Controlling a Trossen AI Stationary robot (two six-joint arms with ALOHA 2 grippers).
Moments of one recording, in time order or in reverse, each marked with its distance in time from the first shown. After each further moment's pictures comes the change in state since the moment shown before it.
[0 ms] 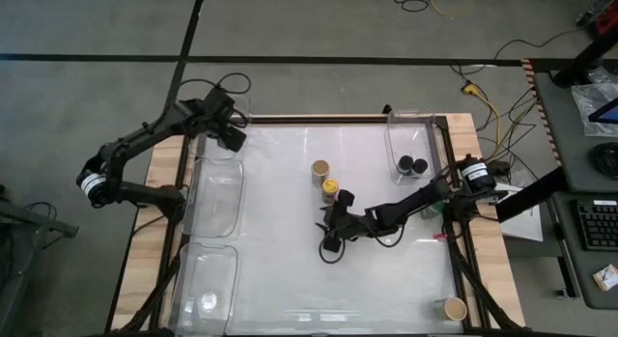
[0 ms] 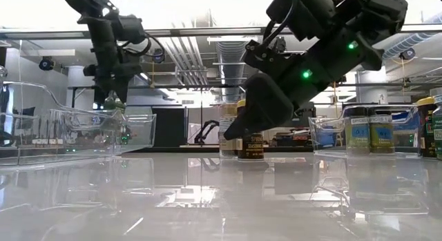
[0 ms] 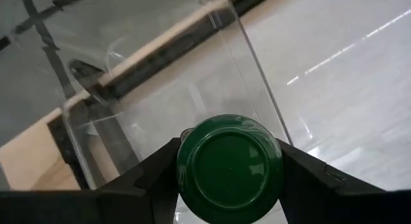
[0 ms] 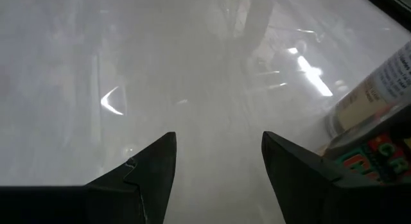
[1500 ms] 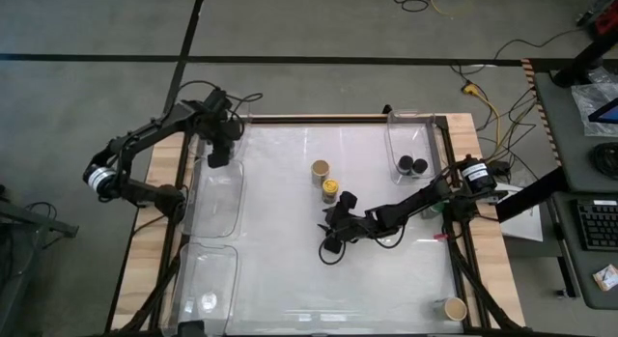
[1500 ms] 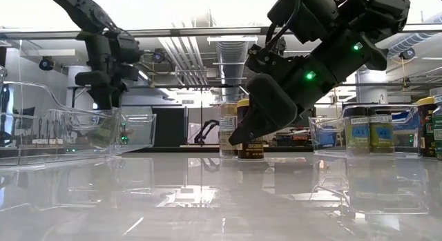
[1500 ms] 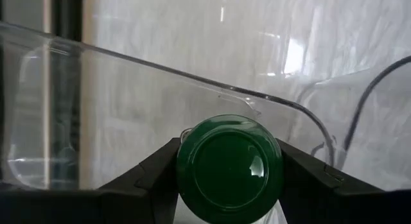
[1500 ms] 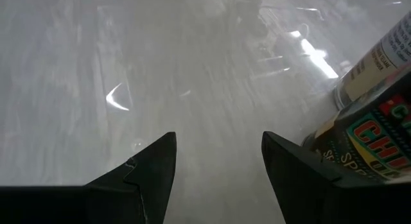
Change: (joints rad) left arm 0.112 0.075 -0.064 -0.034 0.308 0.943; right arm 0.007 0.000 0.000 -0.054 0.000 0.109
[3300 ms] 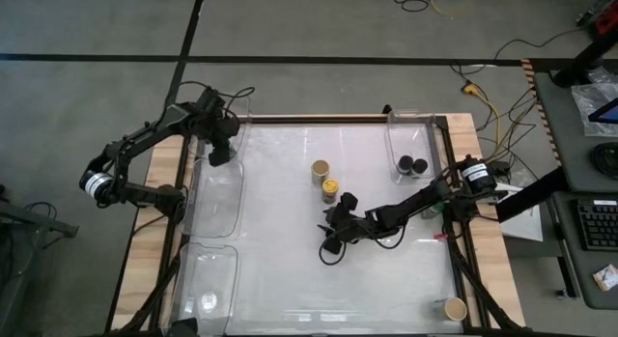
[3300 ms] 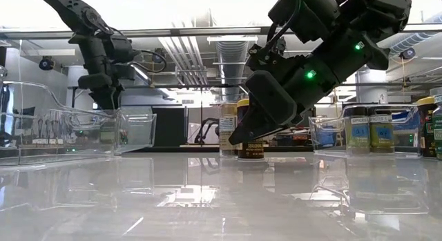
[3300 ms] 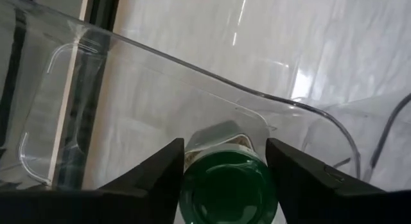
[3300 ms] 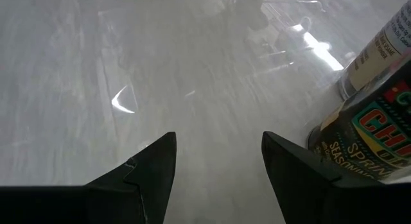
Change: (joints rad) left arm 0.061 -0.058 -0.066 0.107 0.053 -0.058; right arm 0.006 0.001 0.000 -0.004 -0.001 0.059
